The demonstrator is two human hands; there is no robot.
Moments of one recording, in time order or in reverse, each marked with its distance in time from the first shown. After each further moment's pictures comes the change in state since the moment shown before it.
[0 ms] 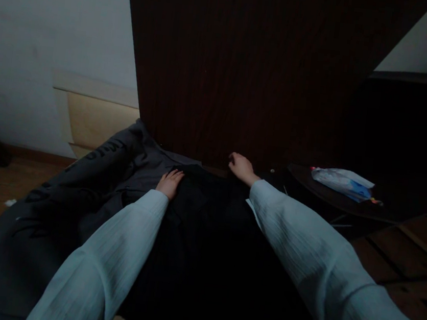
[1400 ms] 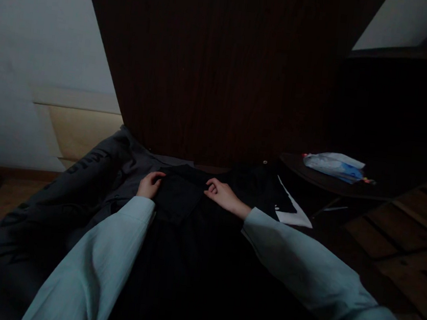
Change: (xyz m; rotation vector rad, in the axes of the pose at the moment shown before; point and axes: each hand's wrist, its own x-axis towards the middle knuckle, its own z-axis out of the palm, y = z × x) left_hand 0.006 -0.036 -0.004 -0.561 0.269 -0.240; right_hand -0.080 -0.044 0.041 0.675 -0.123 -0.014
